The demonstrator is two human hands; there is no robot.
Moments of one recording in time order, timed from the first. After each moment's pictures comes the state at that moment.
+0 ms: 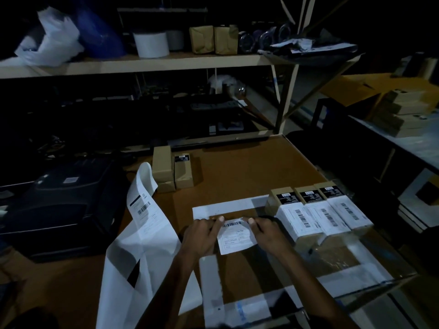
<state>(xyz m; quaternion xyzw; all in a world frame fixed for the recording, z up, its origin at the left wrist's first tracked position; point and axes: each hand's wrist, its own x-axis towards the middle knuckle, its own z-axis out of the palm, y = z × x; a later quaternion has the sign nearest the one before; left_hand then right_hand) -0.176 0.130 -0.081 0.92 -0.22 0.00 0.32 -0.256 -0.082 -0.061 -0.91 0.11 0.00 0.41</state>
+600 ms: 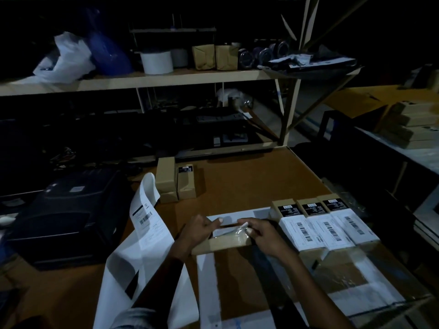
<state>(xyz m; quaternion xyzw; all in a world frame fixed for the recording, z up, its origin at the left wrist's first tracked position) -0.118 0.129 -0.080 0.88 -0.20 -0.07 0.43 -0.229 -0.091 -0.046 -0.86 0.04 0.03 0.50</state>
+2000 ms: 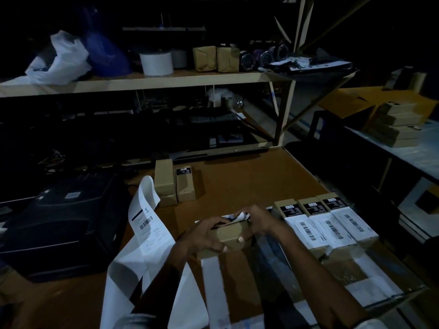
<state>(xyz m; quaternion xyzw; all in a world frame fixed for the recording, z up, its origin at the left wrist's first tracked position) -0.119 0.142 -0.064 0.86 -0.28 -0.23 0.37 -0.178 -0.086 -0.009 -0.93 0.02 0.13 0.35</state>
